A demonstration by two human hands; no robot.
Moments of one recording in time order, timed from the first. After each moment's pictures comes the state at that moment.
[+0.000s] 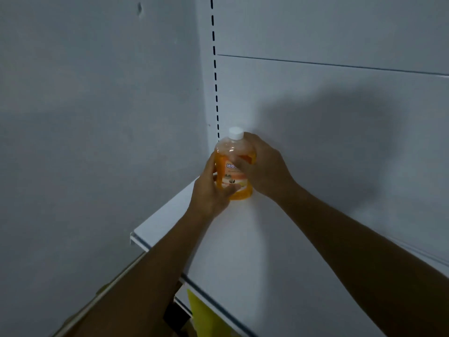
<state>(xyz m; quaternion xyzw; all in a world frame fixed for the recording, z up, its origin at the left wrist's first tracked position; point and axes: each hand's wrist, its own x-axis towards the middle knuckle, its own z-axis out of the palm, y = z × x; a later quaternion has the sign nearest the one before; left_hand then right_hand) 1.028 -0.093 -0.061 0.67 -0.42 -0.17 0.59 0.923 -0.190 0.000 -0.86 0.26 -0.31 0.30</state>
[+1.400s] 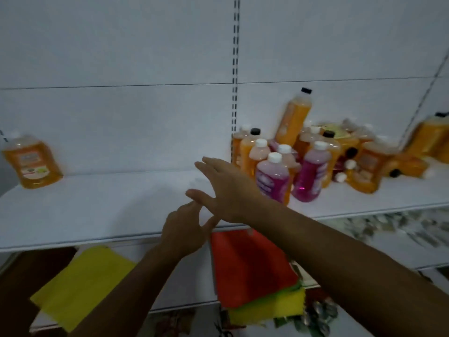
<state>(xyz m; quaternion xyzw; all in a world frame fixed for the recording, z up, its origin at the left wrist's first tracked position) 0.612 0.054 -0.038 0.63 -0.73 -0.11 0.23 0.479 0.042 0.037 -0.86 0.46 -0.22 0.00</state>
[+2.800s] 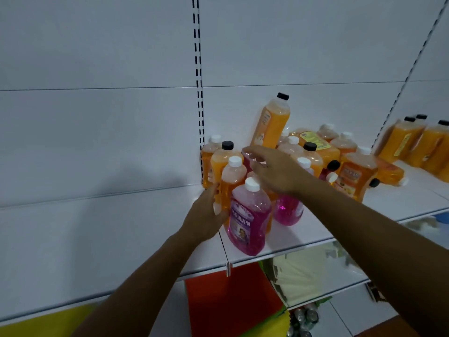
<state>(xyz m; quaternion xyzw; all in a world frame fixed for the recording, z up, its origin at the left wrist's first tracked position) 0.507 -0.074 -0.036 0.42 -0.78 -0.28 0.37 0.328 -0.061 0.067 -0.74 0.61 -0.28 0.12</state>
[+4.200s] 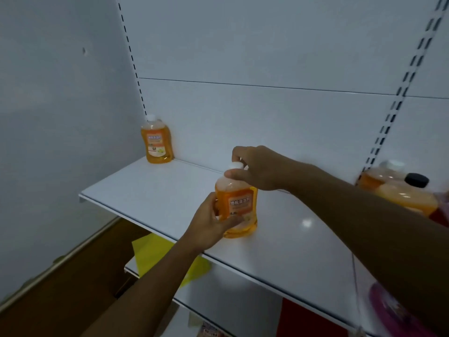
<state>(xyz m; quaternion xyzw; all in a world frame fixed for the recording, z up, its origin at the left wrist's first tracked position) 0.716 -0.016 -0.061 0.64 -0.50 -0.26 0.52 0.590 -0.112 0.083 -0.95 0.26 -0.10 0.12</state>
